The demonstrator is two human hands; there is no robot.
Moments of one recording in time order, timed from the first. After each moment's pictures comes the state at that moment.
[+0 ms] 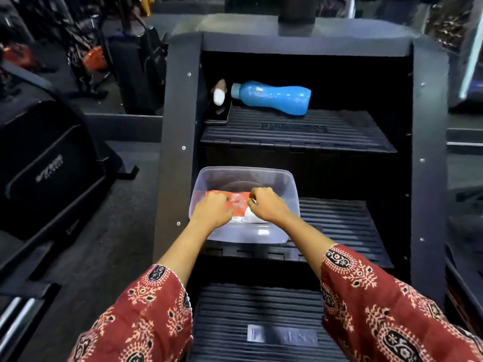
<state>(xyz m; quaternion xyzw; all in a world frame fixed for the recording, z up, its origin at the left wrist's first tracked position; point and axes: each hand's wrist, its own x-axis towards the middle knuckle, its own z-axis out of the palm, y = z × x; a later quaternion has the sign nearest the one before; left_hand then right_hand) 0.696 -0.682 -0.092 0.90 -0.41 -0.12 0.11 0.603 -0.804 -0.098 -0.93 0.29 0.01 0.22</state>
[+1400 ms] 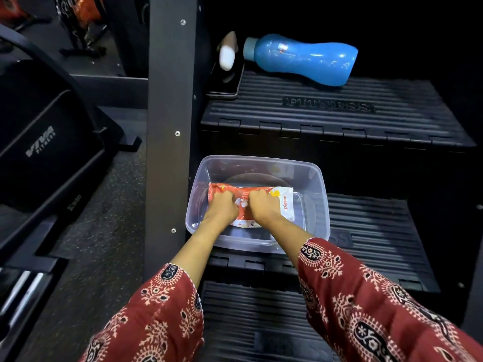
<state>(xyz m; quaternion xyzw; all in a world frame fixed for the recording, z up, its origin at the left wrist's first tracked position) 0.746 -0.737 -0.171 0.90 -0.28 -0.25 0.23 0.684 -0.830 -0.186 -0.94 0.30 0.13 0.11</state>
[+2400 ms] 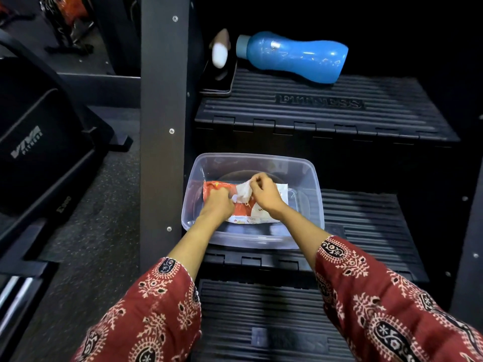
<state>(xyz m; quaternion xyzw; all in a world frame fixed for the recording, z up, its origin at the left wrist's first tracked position) 0.748 -0.738 -0.170 0.90 -0.30 -0.25 0.21 0.674 -0.850 -0.195 -0.74 0.36 -0.11 0.56</state>
